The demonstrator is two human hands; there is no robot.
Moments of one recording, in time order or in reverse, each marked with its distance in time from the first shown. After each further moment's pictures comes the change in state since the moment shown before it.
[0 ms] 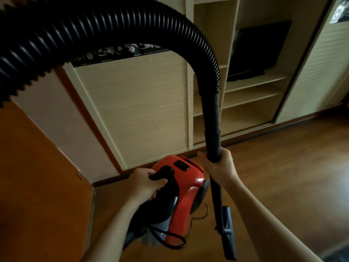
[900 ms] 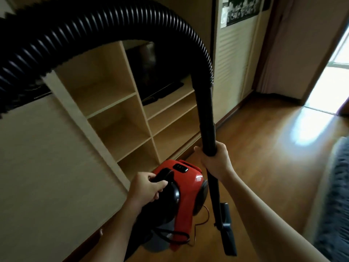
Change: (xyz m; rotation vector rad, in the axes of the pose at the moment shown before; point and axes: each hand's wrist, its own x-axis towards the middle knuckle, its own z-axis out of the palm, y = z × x) left_hand 0.356 0.247 0.307 0.058 -0.378 0.121; right_hand 0.320 0.139 -0.314 -0.061 0.433 0.100
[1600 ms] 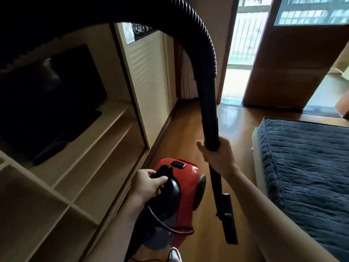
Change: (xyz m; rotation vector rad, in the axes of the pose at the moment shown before) left_hand 0.302 0.189 0.196 -0.042 -0.393 0.217; right_hand 0.237 0.062 -0.194 -0.251 0.513 -0.008
